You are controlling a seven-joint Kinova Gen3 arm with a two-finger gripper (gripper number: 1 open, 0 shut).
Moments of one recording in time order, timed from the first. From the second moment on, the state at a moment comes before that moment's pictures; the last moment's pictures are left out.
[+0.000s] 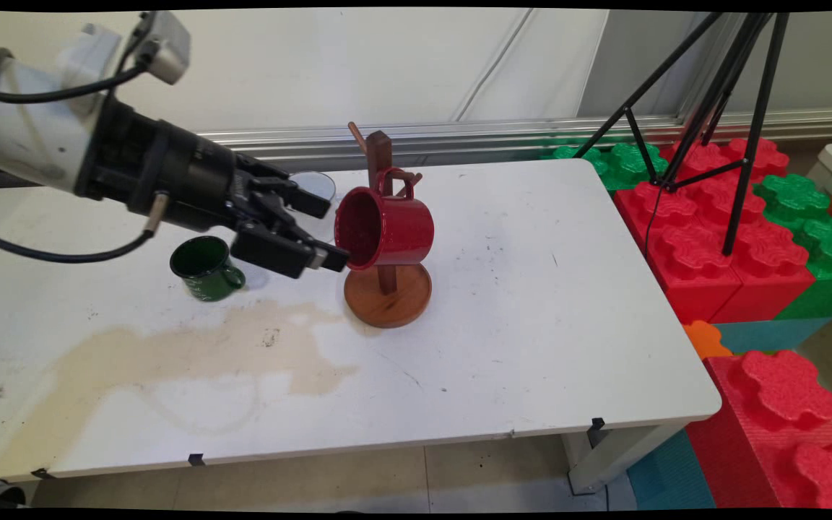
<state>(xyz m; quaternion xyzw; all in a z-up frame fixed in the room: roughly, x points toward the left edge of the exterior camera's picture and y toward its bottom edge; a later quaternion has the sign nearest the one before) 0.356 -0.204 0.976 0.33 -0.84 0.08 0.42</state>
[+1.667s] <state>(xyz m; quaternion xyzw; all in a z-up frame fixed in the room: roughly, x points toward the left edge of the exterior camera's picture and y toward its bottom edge) 0.291 -0.250 0.918 0.41 -0.81 0.10 0.41</state>
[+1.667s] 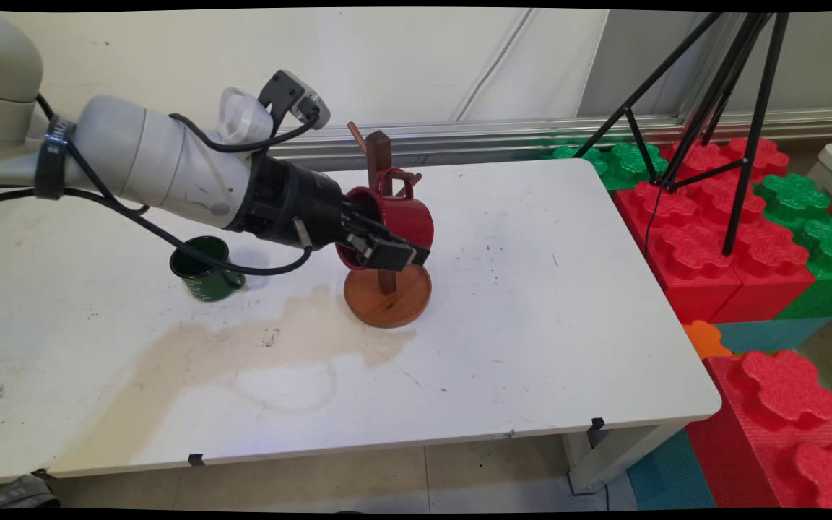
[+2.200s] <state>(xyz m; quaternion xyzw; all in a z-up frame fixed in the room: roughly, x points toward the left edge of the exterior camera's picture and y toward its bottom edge) 0.295 -0.242 0.924 0.40 -0.81 0.13 0.40</state>
